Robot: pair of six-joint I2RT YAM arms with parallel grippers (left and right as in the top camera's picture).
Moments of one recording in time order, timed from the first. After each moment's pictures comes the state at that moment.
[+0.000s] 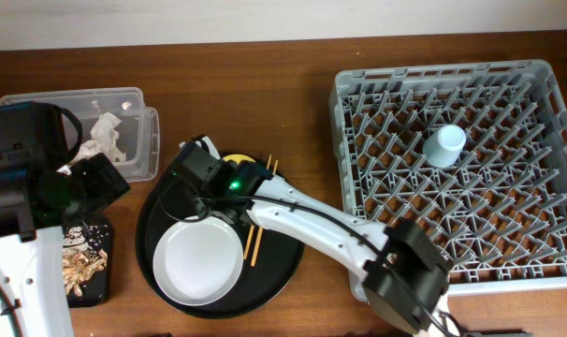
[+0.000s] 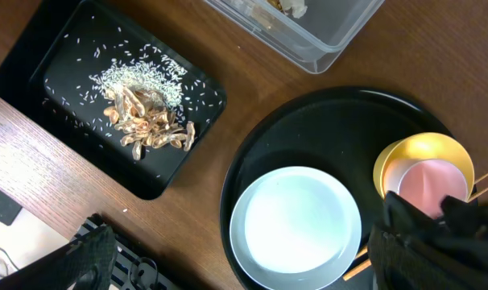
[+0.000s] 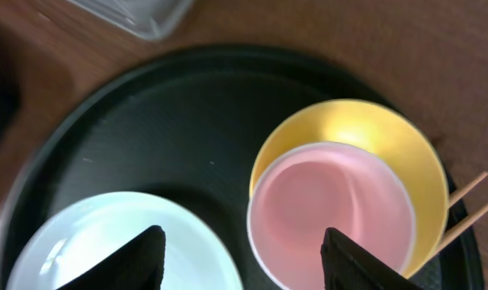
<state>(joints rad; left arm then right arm) 0.17 1.33 1.70 -1.59 -0.18 -0.46 0.96 2.08 1.77 -0.73 0.14 0.38</state>
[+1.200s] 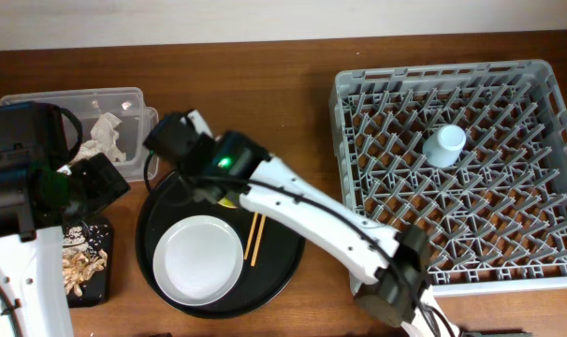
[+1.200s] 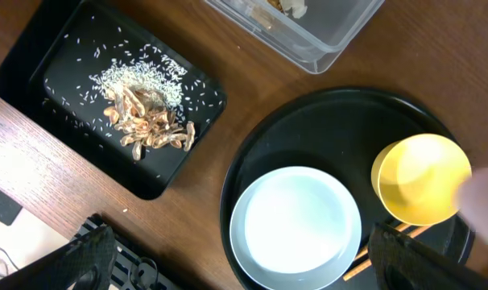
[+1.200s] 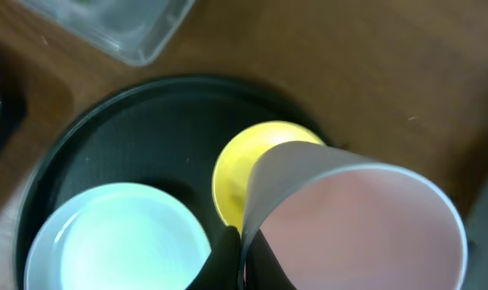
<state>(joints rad) 0.17 1.33 1.70 -1.59 -0.18 -0.46 0.97 2.16 2.31 -1.23 0.25 0.34</state>
